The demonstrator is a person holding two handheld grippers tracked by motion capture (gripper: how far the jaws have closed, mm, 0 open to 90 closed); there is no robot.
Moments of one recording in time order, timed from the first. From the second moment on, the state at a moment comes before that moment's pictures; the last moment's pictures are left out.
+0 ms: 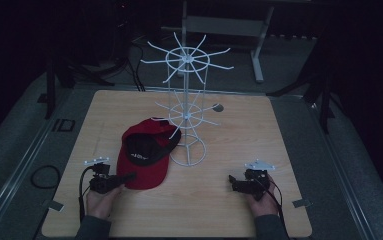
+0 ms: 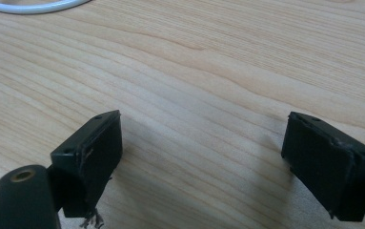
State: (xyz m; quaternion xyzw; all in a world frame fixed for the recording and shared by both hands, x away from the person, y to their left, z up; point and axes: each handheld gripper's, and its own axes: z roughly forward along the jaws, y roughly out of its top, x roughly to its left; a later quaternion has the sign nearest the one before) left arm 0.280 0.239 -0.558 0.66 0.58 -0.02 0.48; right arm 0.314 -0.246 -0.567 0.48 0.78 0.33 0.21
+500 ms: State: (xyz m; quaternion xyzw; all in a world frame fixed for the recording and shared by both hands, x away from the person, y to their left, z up) left arm 0.277 0.258 -0.540 0.64 0.59 0.00 0.50; right arm 0.314 -0.246 -0.567 0.48 0.78 0.33 0.21
